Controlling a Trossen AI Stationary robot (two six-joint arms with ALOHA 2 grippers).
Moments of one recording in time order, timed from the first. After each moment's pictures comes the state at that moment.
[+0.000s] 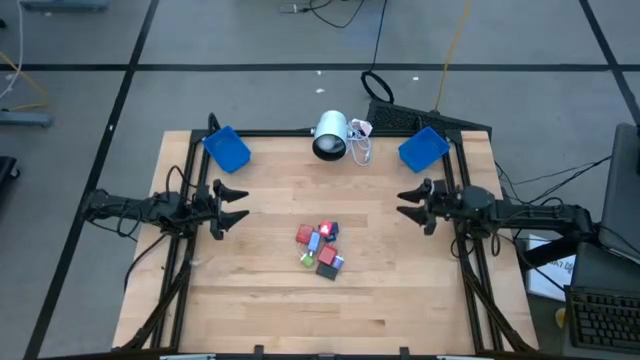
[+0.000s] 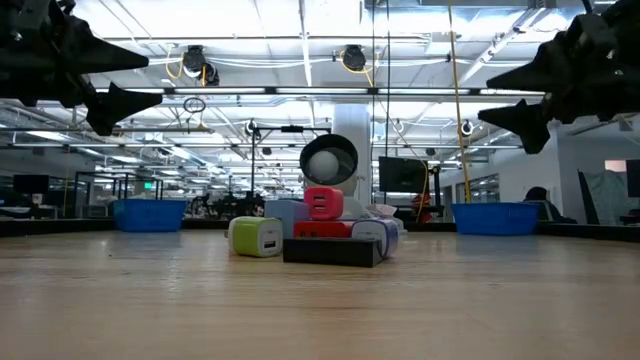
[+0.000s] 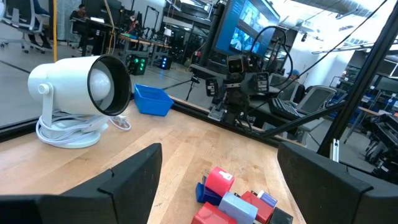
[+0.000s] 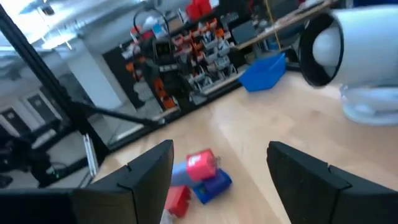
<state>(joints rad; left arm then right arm) -0.17 0.01 0.02 0.07 -0.34 -0.29 -0.10 0.19 0.01 0.19 0.05 0.46</state>
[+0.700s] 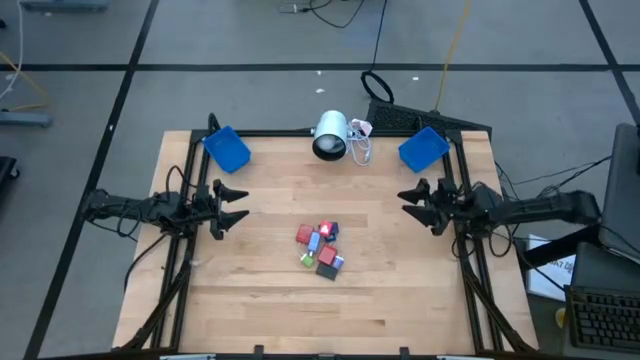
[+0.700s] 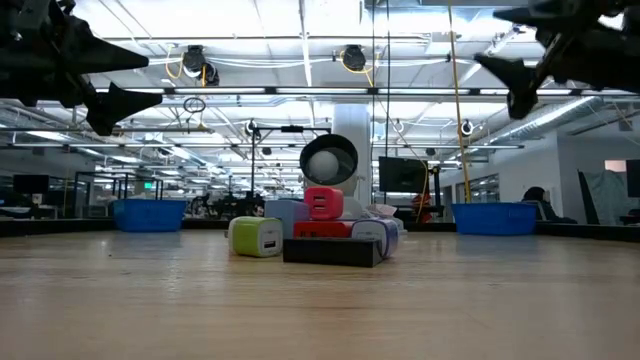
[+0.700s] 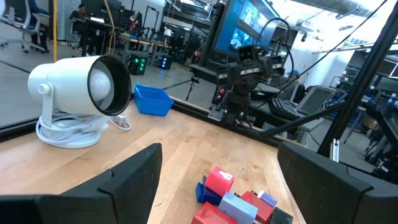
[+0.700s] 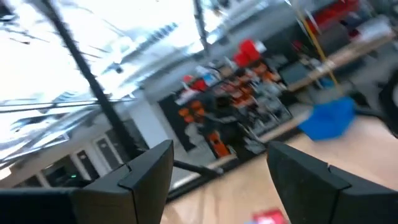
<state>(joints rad) -0.17 0.01 0.02 0.07 -0.34 -0.29 0.05 0.45 0.02 0.74 0.08 0.50</state>
